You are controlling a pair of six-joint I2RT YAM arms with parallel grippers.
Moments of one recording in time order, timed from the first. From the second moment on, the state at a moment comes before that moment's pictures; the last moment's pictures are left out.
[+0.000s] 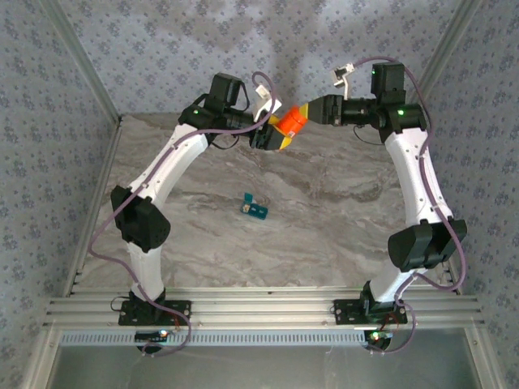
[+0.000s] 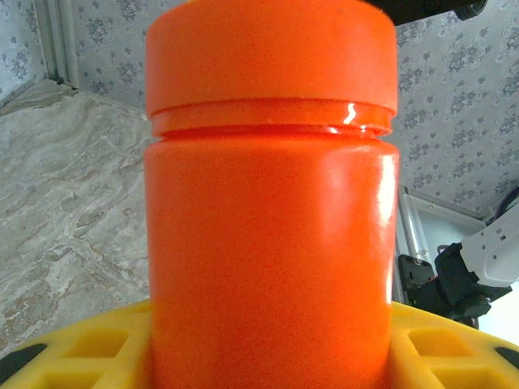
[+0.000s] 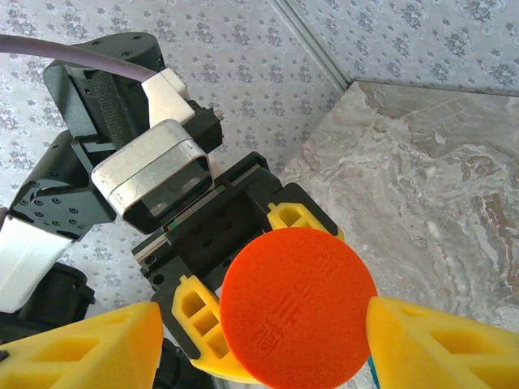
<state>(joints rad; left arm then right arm) -0.54 1.95 2.08 -0.72 0.95 0.17 0.12 1.66 1.91 -0.80 -1.06 0.22</state>
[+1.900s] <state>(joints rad) -0.59 2.00 2.08 -0.71 0.66 0.17 0.19 1.60 1.66 -0.53 -0.72 0.61</state>
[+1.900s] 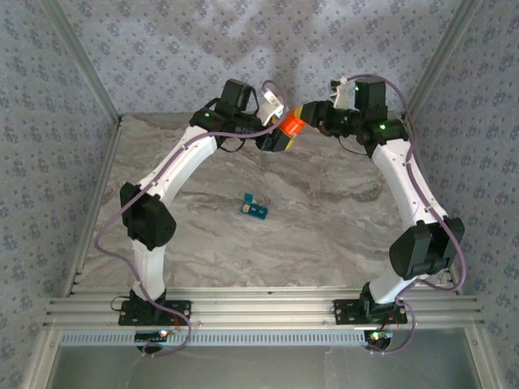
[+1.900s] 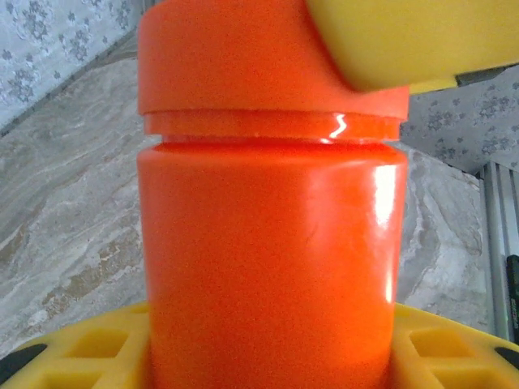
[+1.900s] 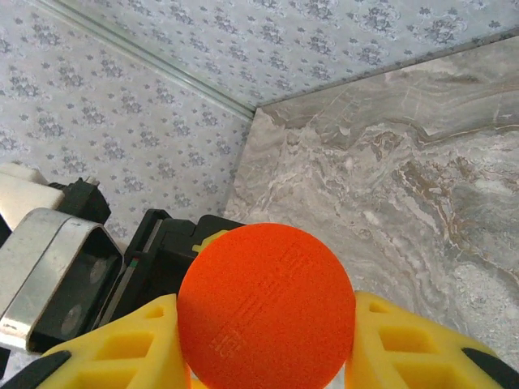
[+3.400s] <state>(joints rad) -0.58 2.00 2.11 -0.55 0.91 0.04 0.19 1.56 1.70 -0.46 -0.76 0.55</state>
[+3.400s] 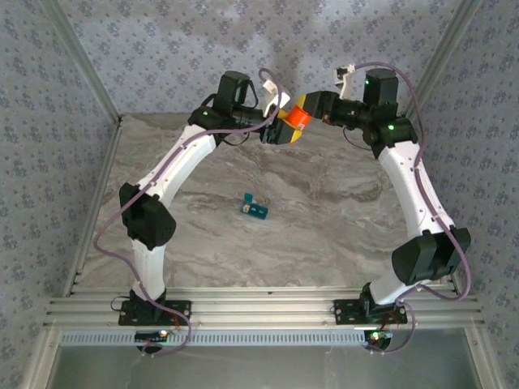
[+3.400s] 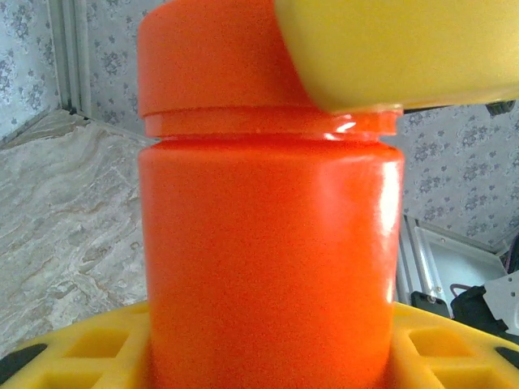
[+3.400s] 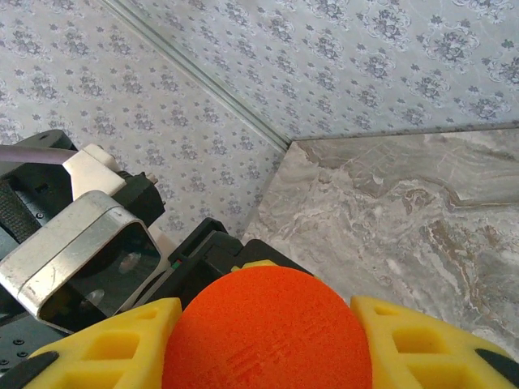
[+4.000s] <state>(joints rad) -0.58 2.00 2.11 -0.60 0.78 0.09 0.31 1.50 1.61 -0.40 -0.37 0.72</state>
